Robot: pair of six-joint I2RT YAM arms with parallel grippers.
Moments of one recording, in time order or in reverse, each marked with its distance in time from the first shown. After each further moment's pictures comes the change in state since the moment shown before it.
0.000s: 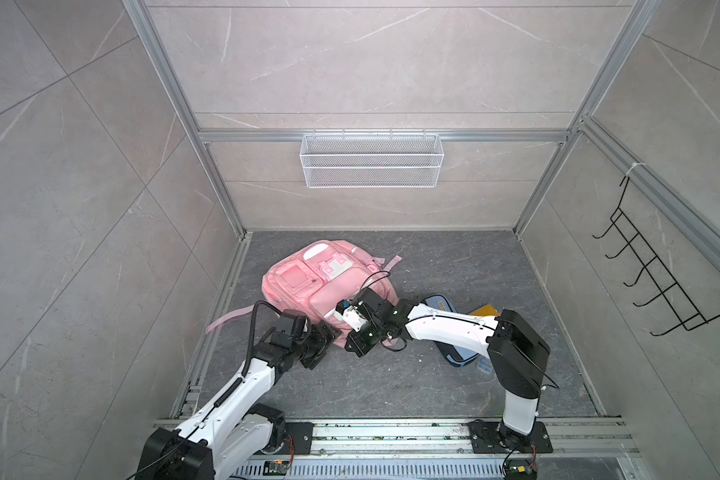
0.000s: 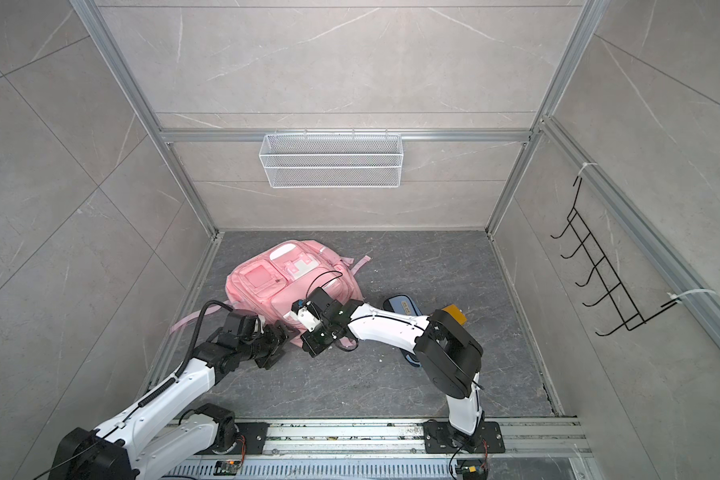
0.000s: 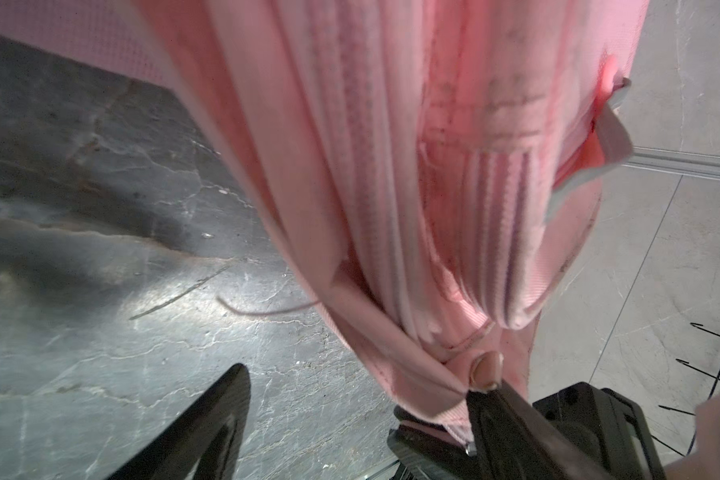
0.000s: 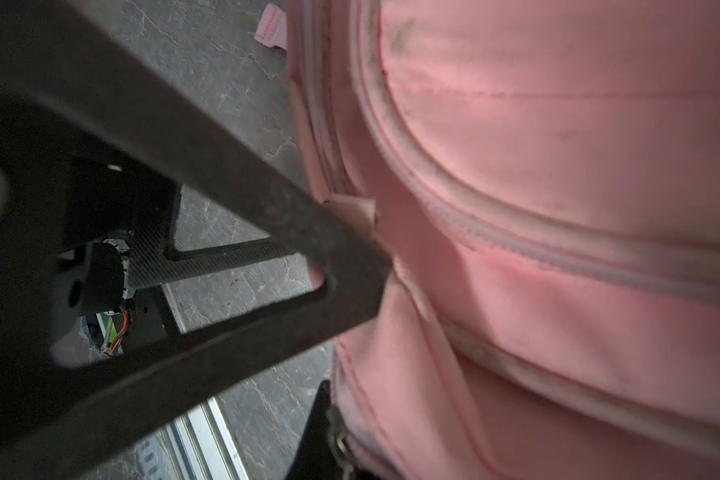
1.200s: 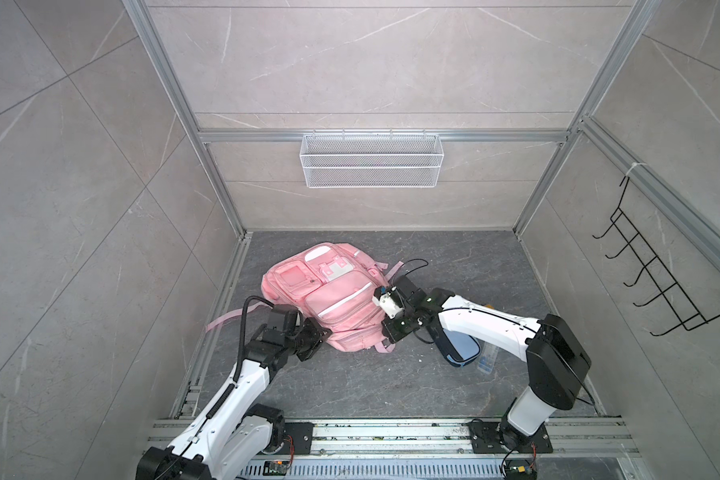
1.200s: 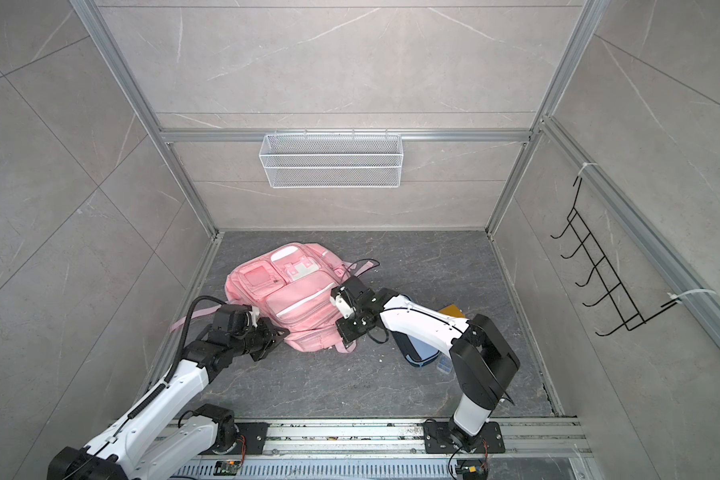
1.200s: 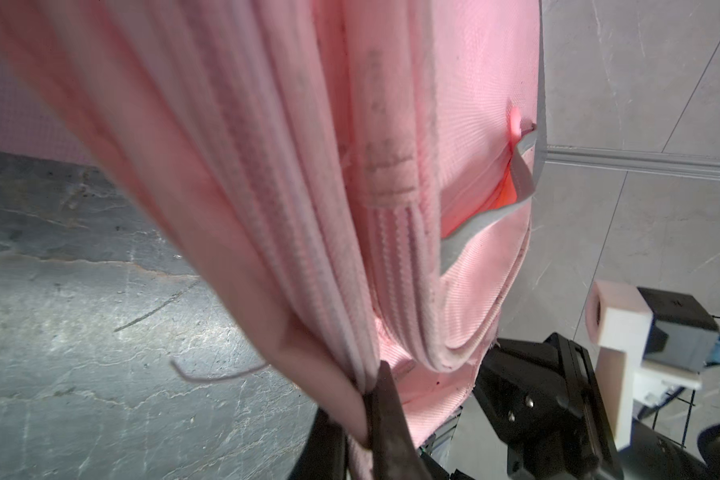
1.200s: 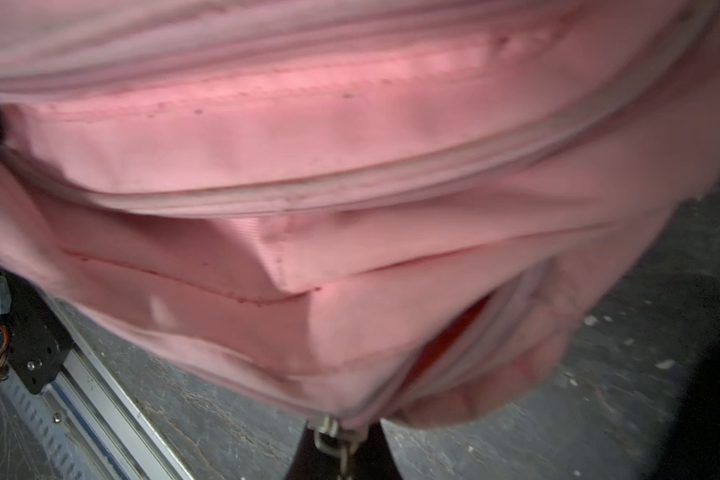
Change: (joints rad) left arm 0.096 -0.040 0.095 -0.103 0.042 0.122; right arm -0.219 -0.197 -0.143 -0.179 0.160 -0.037
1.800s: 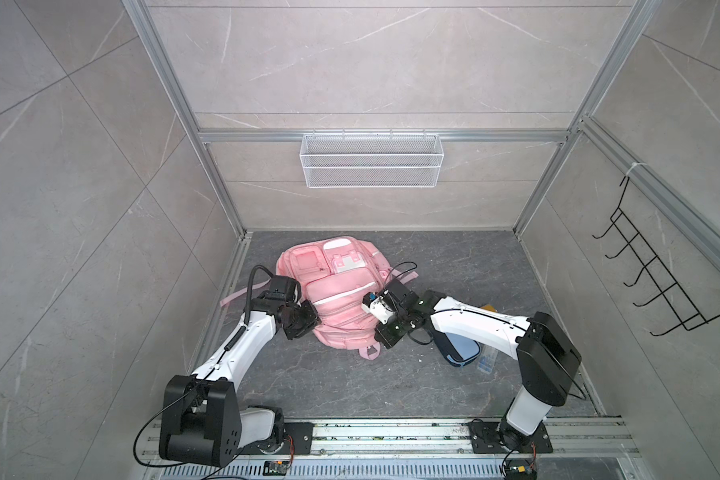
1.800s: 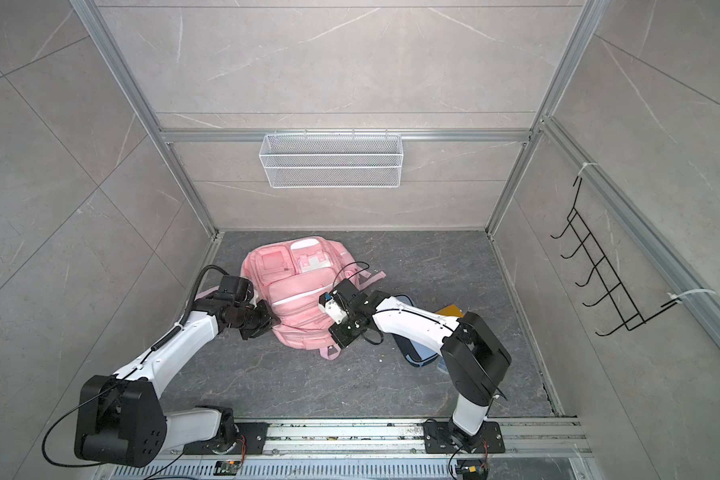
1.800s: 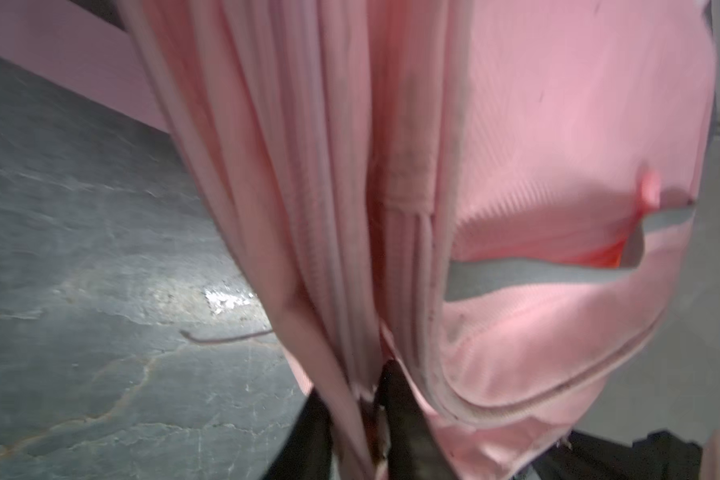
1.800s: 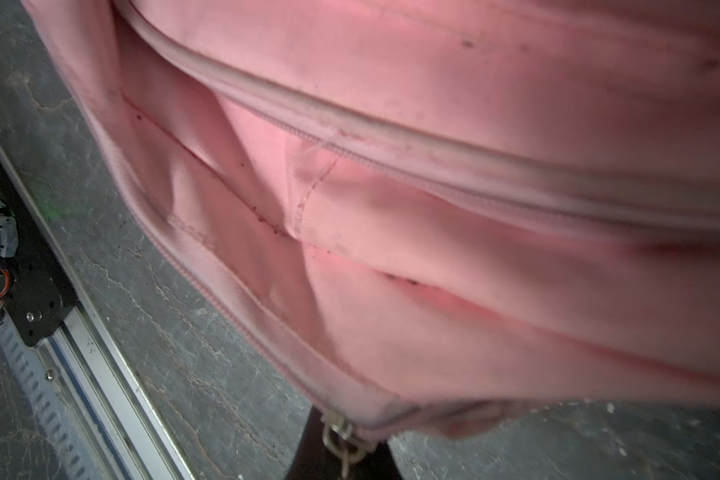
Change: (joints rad) left arm 0.109 0.357 0.318 -0.256 -0.115 0.338; right arm 0.084 0.062 0.032 0.042 -0.064 -0.101
